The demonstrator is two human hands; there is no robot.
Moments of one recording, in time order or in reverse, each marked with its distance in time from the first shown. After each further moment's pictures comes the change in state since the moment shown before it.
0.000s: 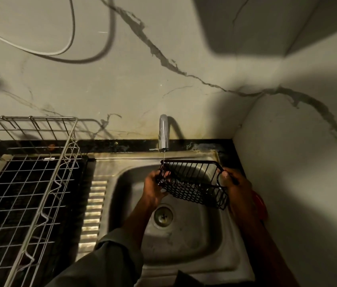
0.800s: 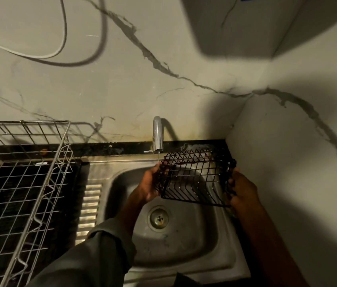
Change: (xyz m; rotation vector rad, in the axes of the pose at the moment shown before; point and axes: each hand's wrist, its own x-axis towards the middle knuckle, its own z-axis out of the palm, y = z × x) left_hand 0.001 0.025 0.011 0.206 -0.188 -0.022; right_hand 0.001 -0.036 -0.011 0.408 0.195 0.652
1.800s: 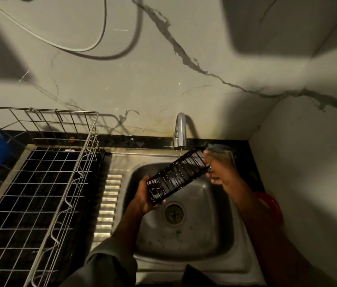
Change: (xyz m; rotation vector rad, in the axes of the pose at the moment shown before) left_hand -0.059 -0.010 -0.062 -0.198 0.262 -0.249; right_hand -0.006 0.007 0.096 -0.575 -0.402 -0.227
